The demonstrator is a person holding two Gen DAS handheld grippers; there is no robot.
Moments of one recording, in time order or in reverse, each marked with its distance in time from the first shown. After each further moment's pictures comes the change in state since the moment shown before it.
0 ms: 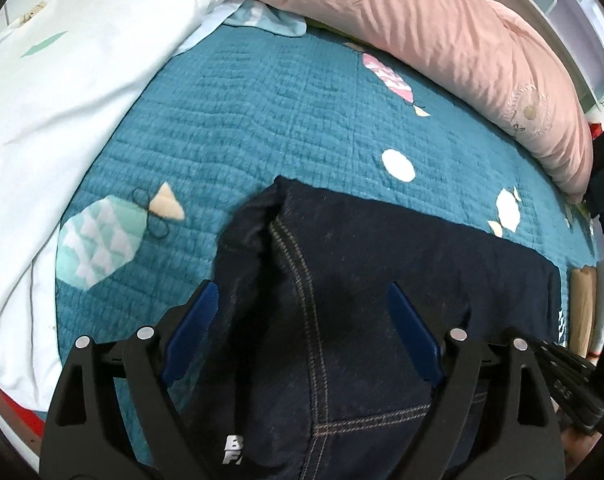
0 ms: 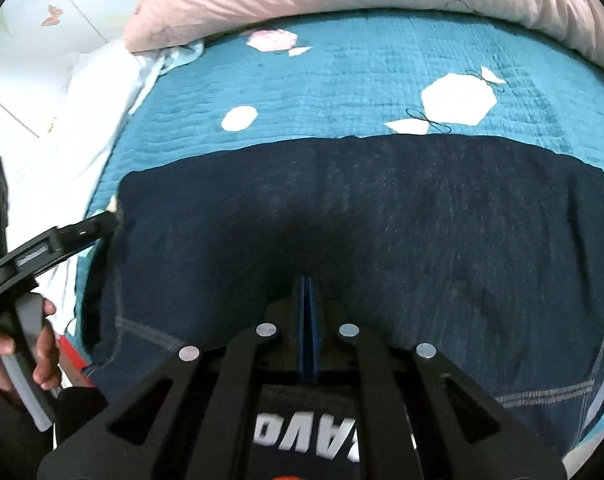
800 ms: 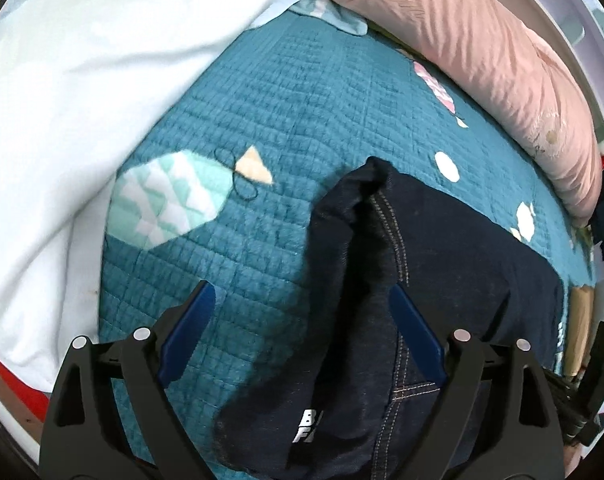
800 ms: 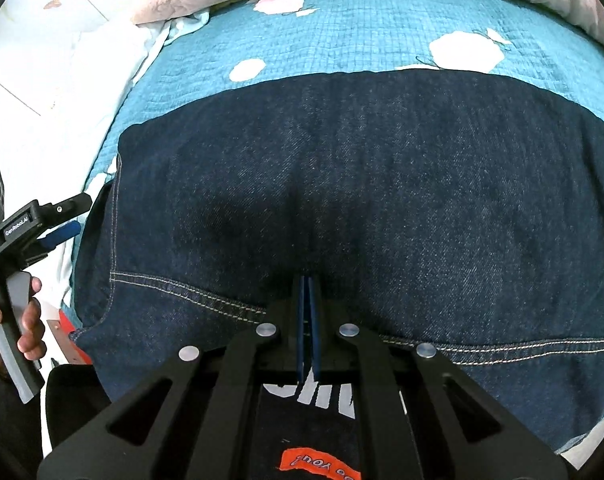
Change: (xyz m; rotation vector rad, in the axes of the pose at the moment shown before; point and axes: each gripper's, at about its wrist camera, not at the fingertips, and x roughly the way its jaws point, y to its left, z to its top) left arm -0.008 0.068 -0.022 -0.127 0.024 -0.027; right arm 0.019 0.007 -0.031 -0.002 0.061 0.004
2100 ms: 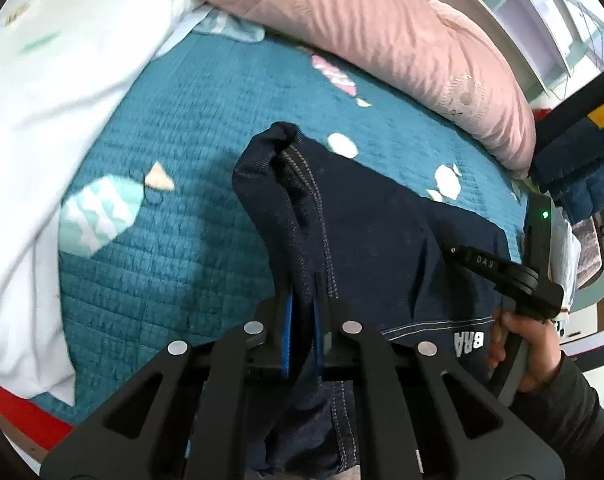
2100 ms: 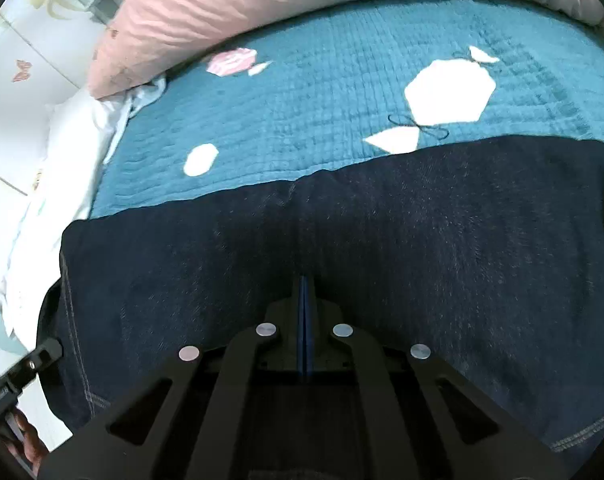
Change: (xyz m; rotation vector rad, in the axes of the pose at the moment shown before) left arm -0.045 -0.058 -0.015 0.207 -0.013 -0.163; right arm 0.009 -0.038 0.062 0.147 -0.111 0.022
